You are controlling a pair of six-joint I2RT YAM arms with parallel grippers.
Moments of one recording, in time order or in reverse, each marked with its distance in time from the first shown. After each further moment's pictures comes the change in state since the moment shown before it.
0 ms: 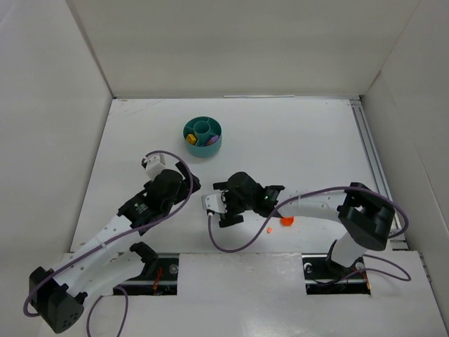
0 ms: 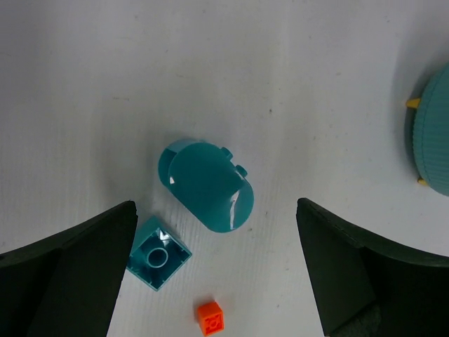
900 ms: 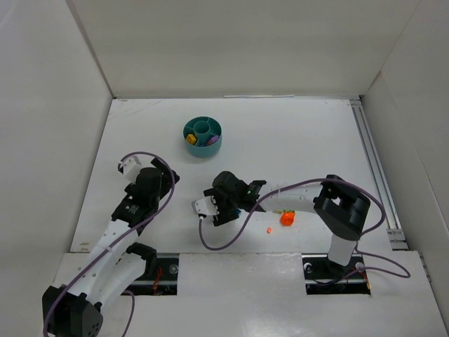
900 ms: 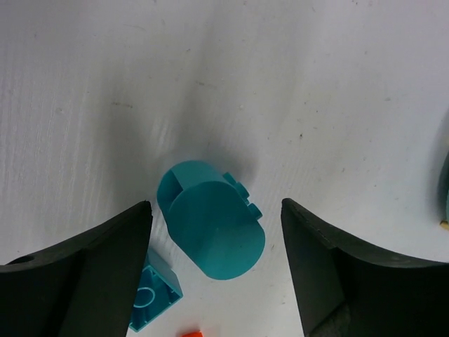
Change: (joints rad) left arm 0.314 -0.048 -0.118 0.111 0.003 0.033; right arm 0.014 0.208 0.185 -0.166 0.010 -0.130
